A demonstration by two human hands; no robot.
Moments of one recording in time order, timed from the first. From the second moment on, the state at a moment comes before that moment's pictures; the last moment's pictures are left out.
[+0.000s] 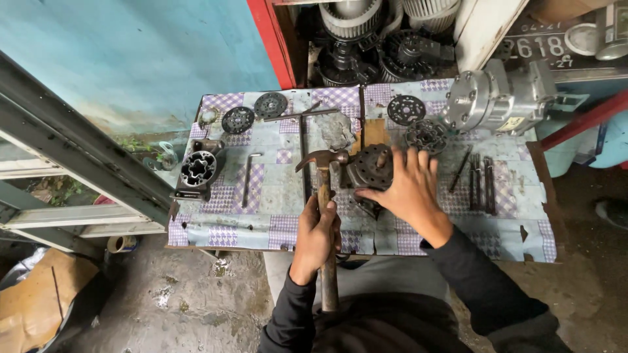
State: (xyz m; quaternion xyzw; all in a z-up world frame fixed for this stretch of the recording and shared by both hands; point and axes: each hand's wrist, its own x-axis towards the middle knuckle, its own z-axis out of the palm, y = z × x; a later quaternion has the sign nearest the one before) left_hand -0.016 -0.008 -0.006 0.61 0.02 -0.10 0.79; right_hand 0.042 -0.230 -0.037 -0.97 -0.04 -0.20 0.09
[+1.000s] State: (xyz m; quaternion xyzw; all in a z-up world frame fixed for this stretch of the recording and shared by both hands) left_hand -0.043 0.021 -0.013 0.63 0.06 -0.10 0.77; right_hand 0.027 -0.227 -0.005 -0.91 -0.09 -0.01 0.40
